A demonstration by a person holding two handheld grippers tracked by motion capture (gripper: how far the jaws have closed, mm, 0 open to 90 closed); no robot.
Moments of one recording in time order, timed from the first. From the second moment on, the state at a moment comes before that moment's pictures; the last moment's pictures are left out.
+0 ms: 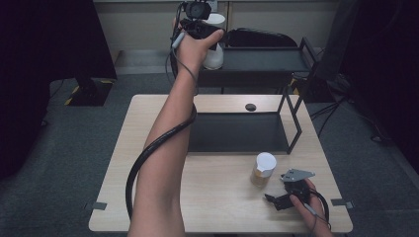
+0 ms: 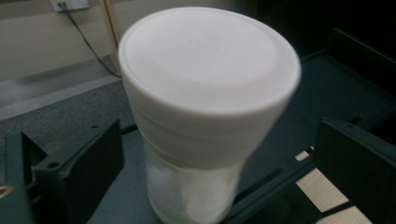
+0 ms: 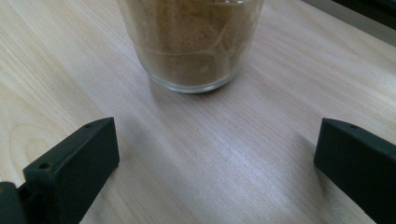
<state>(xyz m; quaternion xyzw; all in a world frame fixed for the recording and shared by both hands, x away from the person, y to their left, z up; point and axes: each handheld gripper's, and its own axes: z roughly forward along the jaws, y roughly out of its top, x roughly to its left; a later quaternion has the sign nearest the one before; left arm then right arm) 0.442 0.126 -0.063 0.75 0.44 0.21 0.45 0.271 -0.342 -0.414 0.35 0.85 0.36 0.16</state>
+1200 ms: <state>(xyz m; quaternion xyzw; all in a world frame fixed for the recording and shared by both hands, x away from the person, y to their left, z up) 0.386 0.164 -0.141 0.74 0.39 0.19 0.52 0.271 -0.342 -0.414 0.35 0.85 0.36 0.16</state>
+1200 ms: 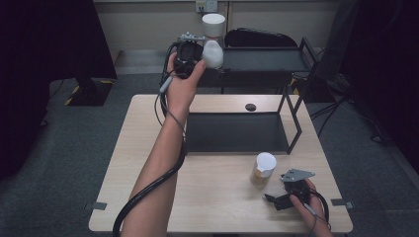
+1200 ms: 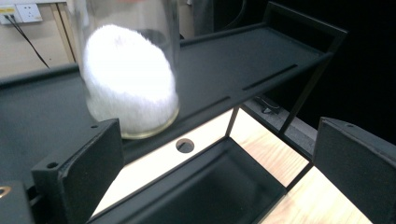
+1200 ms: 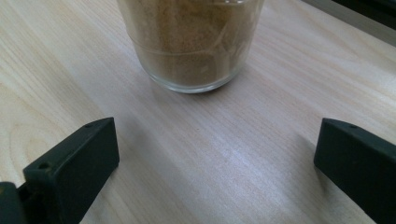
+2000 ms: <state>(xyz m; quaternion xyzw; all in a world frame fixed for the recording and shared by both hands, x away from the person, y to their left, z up) 0.363 0.162 -0.186 0.74 0.34 0.17 0.55 0.271 -0.342 -0.414 0.35 0.85 0.36 0.16</state>
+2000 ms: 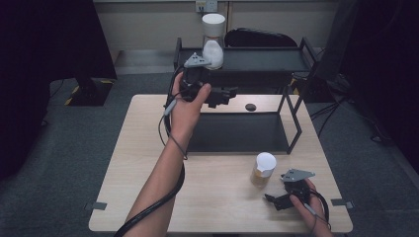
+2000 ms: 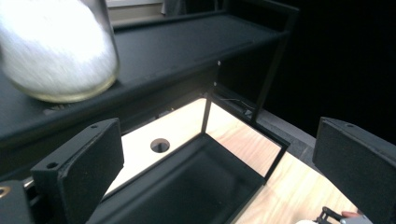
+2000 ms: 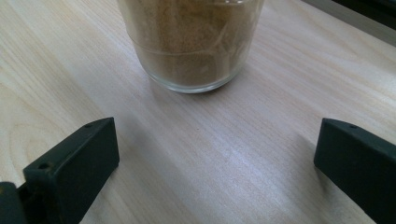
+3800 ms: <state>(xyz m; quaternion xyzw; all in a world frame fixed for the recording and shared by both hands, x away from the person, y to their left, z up) 0.363 0.188 -0.327 0.76 0.36 0.11 0.54 0.271 -0.342 -0.414 0.35 0.85 0.36 0.16</state>
